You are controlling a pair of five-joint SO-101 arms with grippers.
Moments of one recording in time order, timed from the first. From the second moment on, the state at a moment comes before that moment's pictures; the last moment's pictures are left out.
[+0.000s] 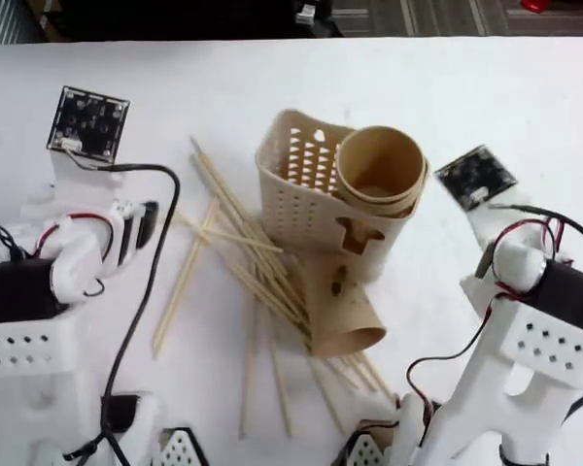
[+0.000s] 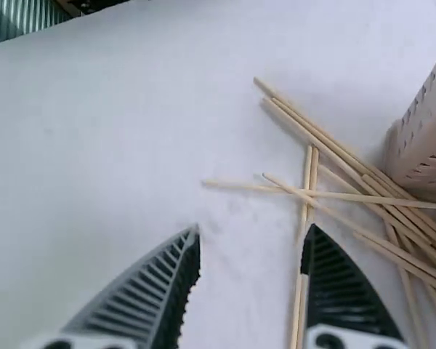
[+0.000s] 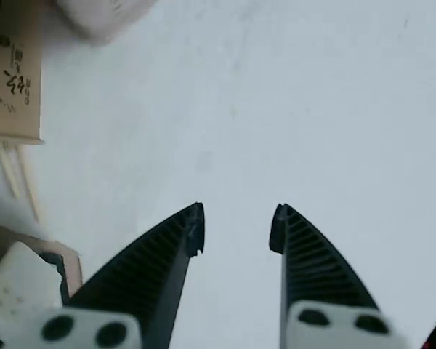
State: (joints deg) left arm -9.8 -45.8 21.5 81.7 -16.5; right arm 22.6 -42.9 18.5 97.7 58.6
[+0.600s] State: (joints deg) left arm -10.8 -46.2 33.1 76.6 -16.8; right arm 3.3 -72.8 36.7 98.0 79.2
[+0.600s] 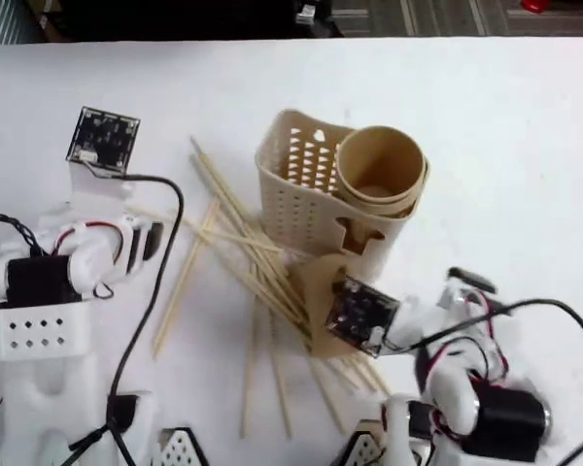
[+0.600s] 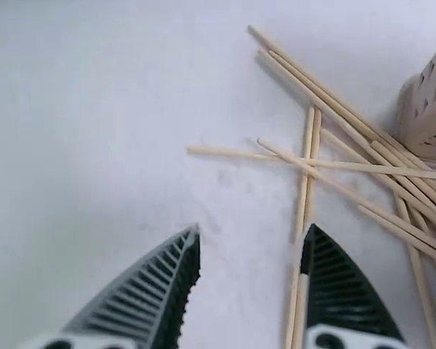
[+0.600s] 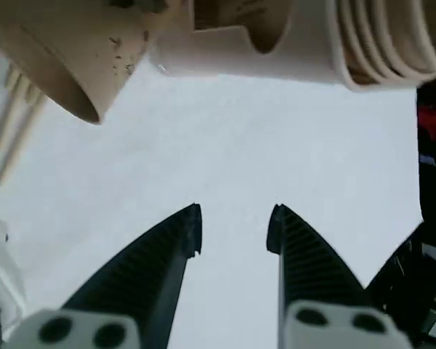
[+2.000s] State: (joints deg) left arm -10.8 -46.2 33.5 77.8 -16.8; right arm -27.1 -50.9 56.1 76.2 71.2
